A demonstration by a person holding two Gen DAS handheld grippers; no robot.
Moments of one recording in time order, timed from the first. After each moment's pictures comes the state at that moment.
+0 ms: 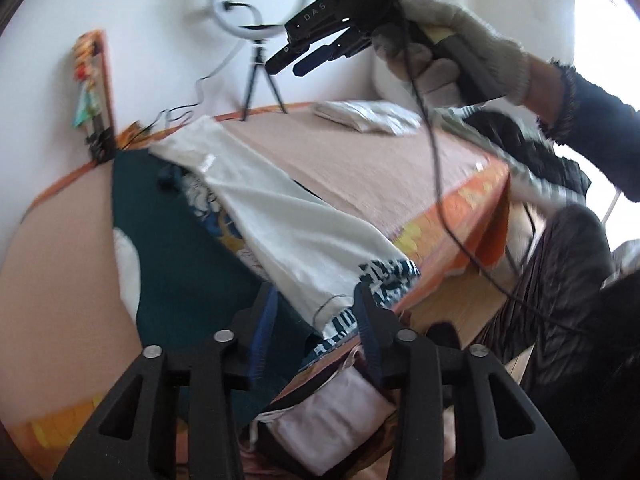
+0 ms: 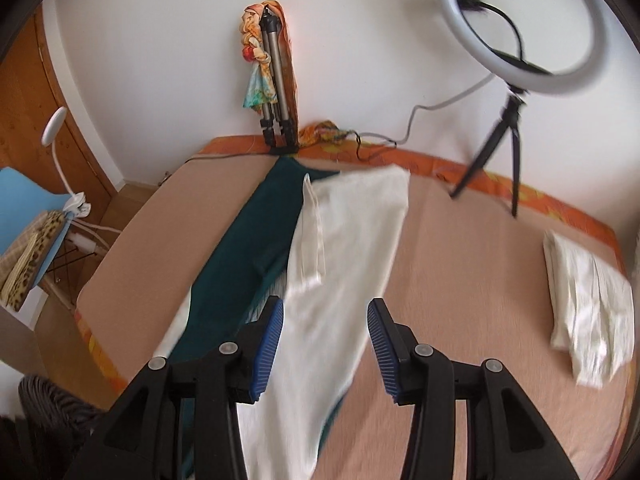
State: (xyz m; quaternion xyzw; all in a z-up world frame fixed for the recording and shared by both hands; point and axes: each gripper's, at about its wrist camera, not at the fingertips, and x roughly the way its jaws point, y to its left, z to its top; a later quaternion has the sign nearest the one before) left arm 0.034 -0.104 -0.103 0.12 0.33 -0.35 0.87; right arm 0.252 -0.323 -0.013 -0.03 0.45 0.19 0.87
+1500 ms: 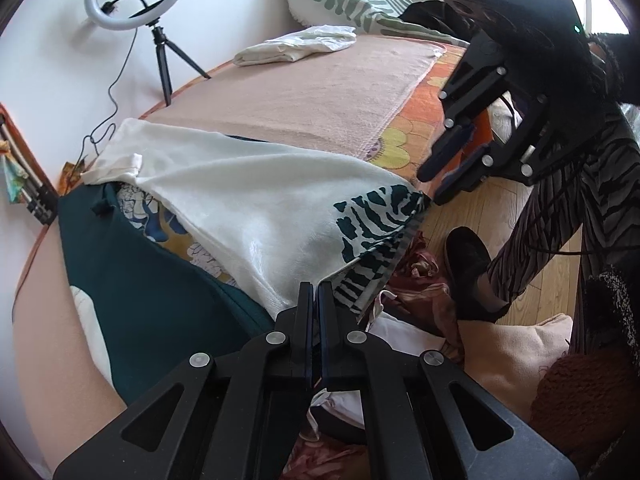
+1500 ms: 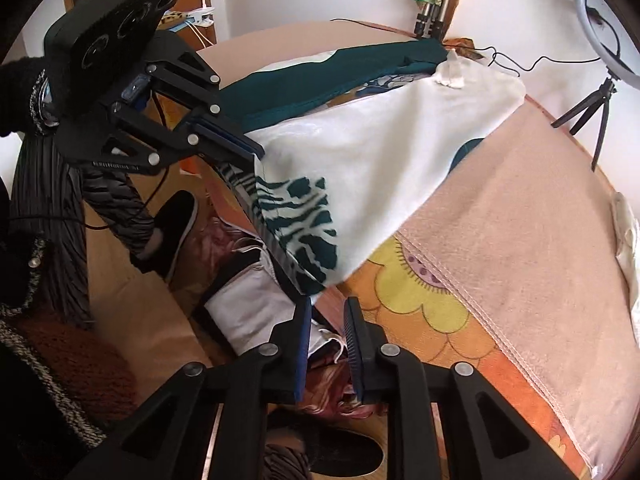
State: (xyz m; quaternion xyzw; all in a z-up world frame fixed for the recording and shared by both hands) left arm 0.059 -0.141 -0.149 0.28 0.35 -0.40 0.80; right arm 0.055 -0.328 -0.161 -0.22 0.45 0.35 0.79
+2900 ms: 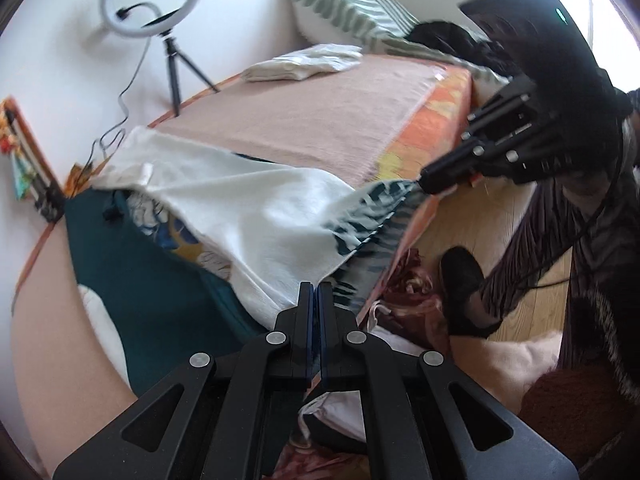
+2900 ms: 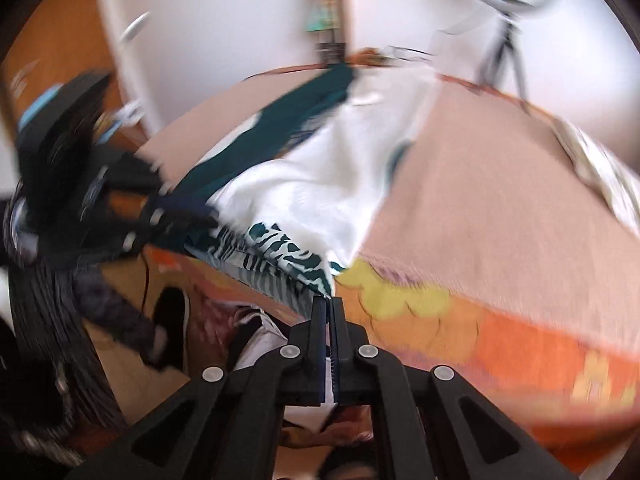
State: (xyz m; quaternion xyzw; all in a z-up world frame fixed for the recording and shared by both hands) left arm 0.045 -0.139 -0.138 0.28 0.33 -0.41 0.80; right arm 0.045 -0.348 -0.140 -0.01 0.45 0.22 0.87
